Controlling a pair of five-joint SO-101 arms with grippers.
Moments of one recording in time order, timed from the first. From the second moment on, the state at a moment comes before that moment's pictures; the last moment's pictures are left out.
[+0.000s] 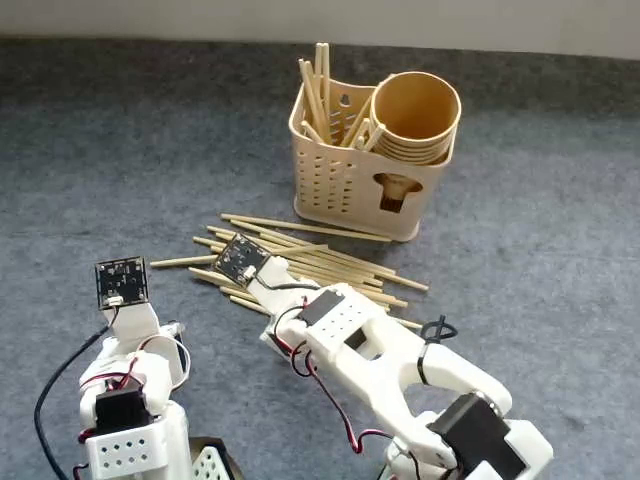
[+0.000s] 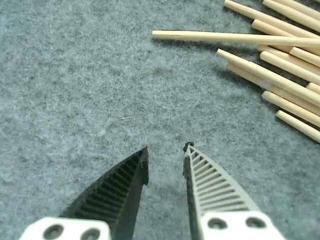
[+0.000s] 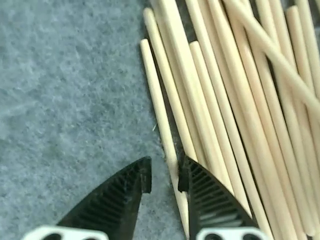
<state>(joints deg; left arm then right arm) -18.9 -103.7 96.0 72.2 4.8 -48.0 -10.8 50.3 35.8 16.2</state>
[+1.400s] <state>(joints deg) -18.9 -103.7 96.0 72.2 4.8 -44.8 -28.7 35.6 55.1 0.5</state>
